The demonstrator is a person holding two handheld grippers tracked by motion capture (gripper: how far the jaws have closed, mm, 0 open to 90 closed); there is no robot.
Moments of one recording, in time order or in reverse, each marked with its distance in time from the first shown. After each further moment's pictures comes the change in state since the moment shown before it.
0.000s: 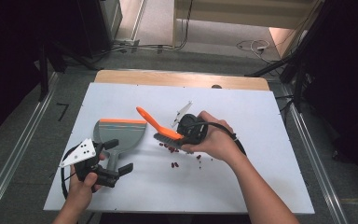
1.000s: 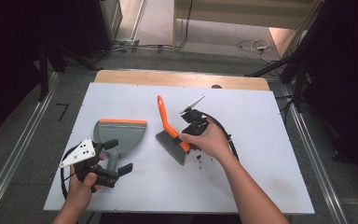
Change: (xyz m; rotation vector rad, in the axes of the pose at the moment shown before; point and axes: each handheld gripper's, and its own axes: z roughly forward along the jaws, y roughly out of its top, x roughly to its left) left arm 0.000 0.000 -0.001 -0.003 0.002 0.000; right arm -0.052 -0.017 0.047 0.028 0.308 0.556
